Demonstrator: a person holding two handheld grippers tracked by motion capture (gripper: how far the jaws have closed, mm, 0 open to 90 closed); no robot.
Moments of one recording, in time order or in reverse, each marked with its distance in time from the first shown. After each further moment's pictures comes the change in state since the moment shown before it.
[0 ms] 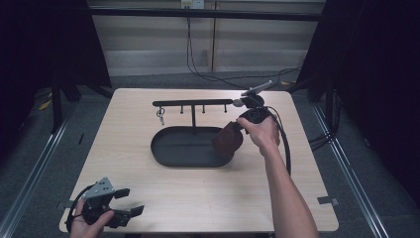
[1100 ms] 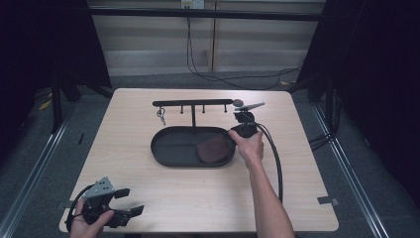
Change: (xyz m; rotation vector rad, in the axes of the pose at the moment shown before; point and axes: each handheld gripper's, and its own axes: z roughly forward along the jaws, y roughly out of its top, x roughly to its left) left arm 0.001 0.000 0.000 0.004 -0.004 -0.002; right arm -0.009 -0.025 0.072 -0.108 0.114 0.069
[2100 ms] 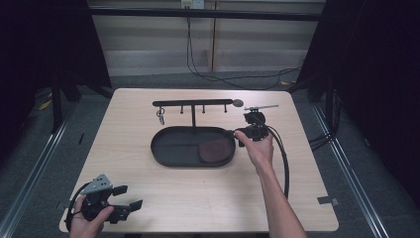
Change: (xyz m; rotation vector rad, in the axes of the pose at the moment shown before) left arm 0.008 0.002 0.001 -0.020 0.045 -0.066; right arm 0.005 -0.018 -0.044 -0.159 0.028 -0.090
